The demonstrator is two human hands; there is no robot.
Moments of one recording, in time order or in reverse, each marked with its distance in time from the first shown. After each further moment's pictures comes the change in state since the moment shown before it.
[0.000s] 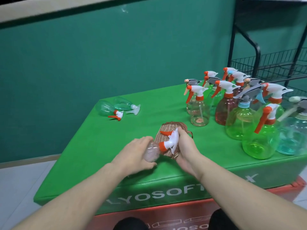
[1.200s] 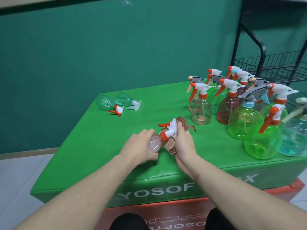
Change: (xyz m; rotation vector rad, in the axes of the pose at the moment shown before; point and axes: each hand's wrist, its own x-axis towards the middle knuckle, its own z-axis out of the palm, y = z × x) left_hand 0.021 0.007 0.007 0.009 0.053 -0.161; right_hand 0.013 0.016 0.009 -0.145 0.194 -0.208
